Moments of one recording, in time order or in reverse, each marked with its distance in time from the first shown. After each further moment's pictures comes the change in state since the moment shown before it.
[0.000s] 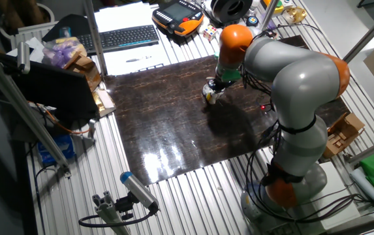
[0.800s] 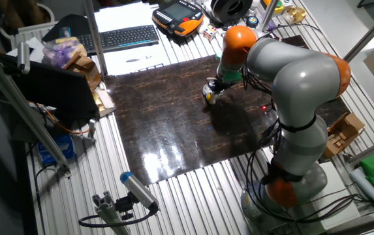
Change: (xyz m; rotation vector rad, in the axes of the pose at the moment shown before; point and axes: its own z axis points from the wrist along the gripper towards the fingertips) arm 0.001 0.001 0.007 -0.010 0.014 0.015
